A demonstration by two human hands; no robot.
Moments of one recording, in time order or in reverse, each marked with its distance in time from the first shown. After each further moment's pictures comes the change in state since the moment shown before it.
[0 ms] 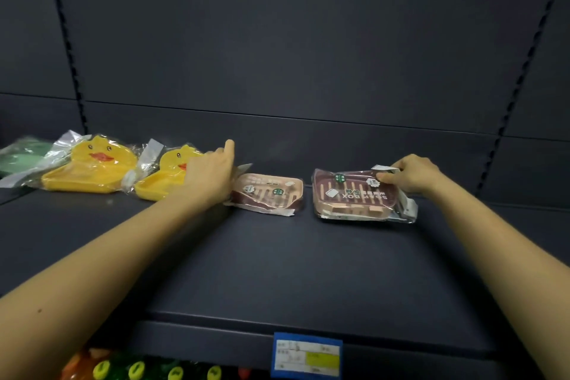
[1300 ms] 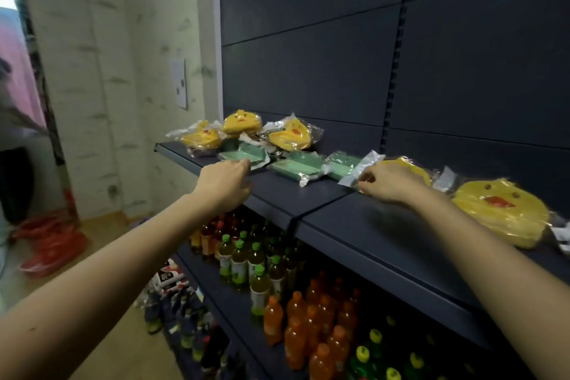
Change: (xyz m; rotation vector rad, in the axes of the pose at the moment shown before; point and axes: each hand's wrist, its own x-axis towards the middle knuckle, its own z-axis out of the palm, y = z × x) left_hand -0.246 -0.383 -0.118 0.248 -0.083 -0.490; right_hand -0.195 -0.427 0.168 -0.124 -0.164 -0.967
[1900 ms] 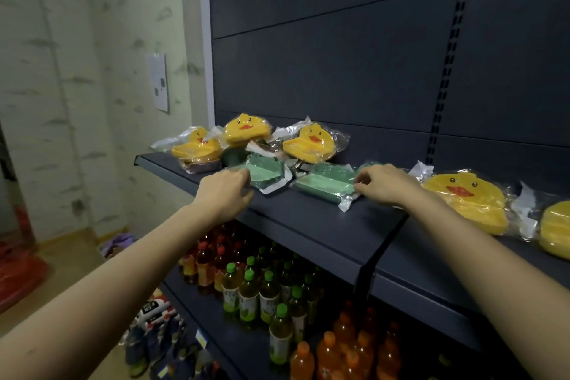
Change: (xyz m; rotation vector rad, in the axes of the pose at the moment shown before) left_hand 0.101 -0.120 0.090 -0.125 -0.014 0.071; right_hand 0.124 -0.096 0.045 0.053 -0.014 0.108
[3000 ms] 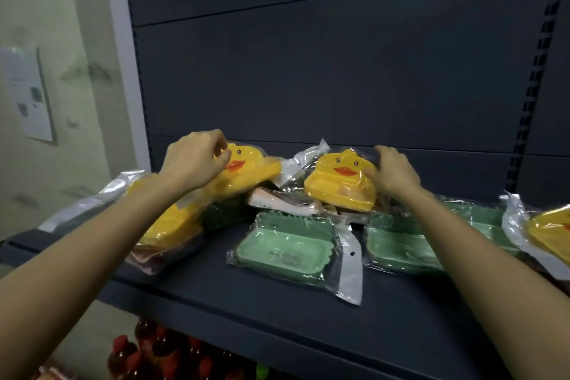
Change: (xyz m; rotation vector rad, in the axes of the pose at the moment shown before) left_hand 0.292 -0.181 0.088 -0.341 0.265 0.280; right_hand 0.252 -0.066 0.061 0.079 0.444 0.460
